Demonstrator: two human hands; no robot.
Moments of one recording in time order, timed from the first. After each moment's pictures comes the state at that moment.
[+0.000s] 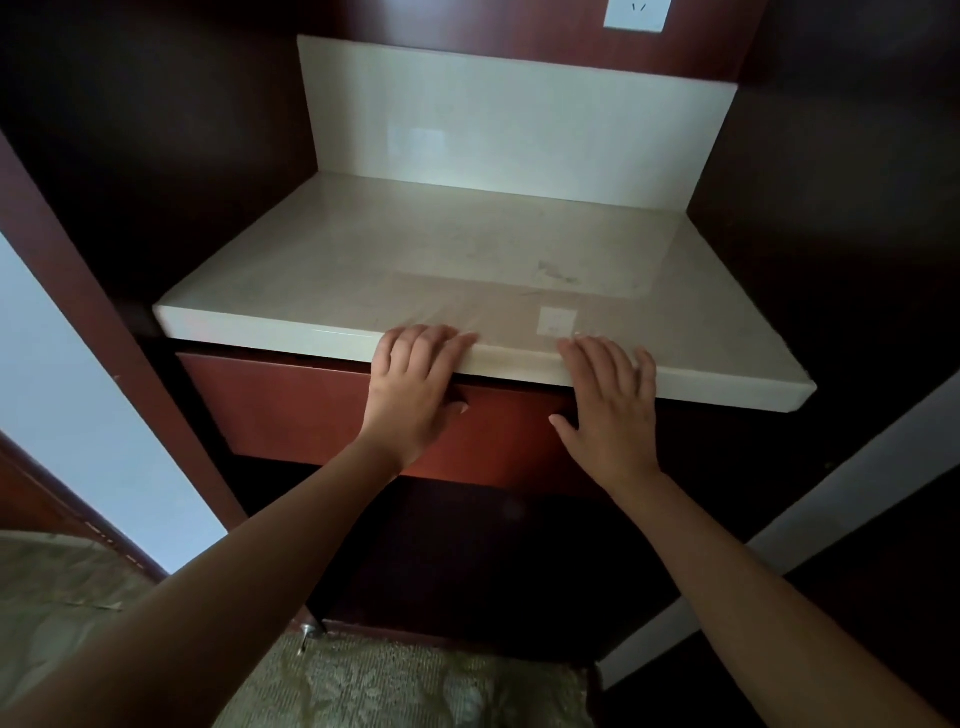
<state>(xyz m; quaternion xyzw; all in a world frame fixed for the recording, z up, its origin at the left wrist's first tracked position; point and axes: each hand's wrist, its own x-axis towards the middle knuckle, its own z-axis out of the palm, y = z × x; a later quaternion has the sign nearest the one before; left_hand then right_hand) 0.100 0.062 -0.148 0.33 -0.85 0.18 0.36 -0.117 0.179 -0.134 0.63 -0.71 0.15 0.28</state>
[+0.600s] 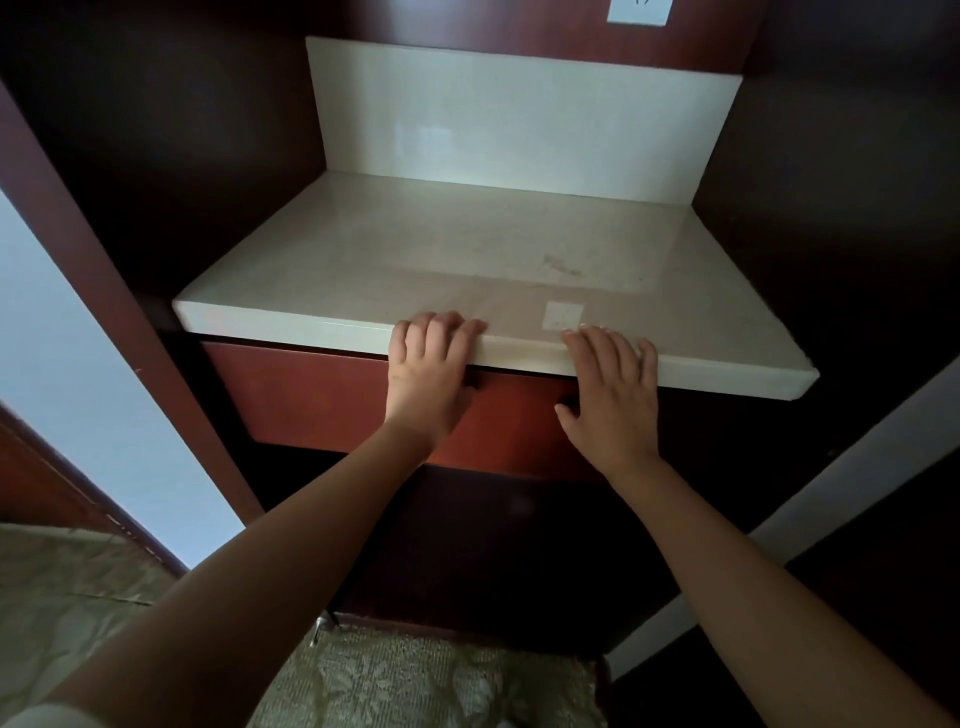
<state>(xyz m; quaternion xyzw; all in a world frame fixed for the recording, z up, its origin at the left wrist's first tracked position) 0.084 0.073 -0.139 0.42 -0.84 0.17 0.30 -0.109 0.180 -0.127 0.61 -0.74 0.13 0.26</state>
